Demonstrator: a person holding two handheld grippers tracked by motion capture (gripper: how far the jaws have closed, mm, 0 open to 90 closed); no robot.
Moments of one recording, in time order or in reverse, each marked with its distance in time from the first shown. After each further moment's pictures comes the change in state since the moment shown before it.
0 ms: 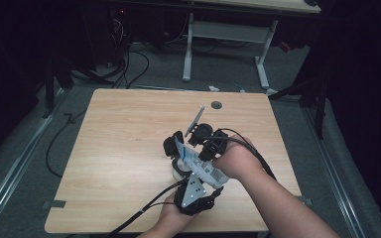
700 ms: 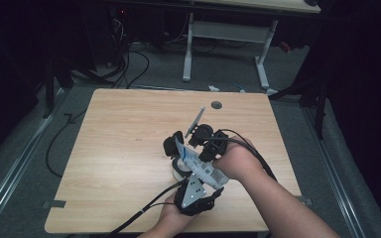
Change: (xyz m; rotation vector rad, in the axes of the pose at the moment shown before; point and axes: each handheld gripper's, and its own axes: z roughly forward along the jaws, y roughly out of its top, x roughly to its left) left arm -0.001 -0.001 0.001 0.000 -0.005 -0.007; right arm 0.001 -0.002 0.000 0.003 -0.002 -0.001
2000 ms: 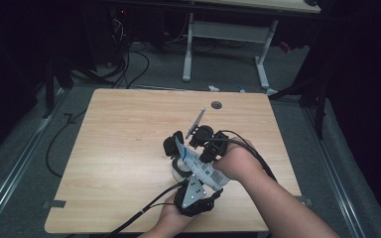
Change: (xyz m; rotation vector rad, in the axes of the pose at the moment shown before) left arm 0.000 -0.005 0.001 0.018 -0.006 -0.002; right arm -0.001 -0.002 0.004 0.013 0.006 0.008
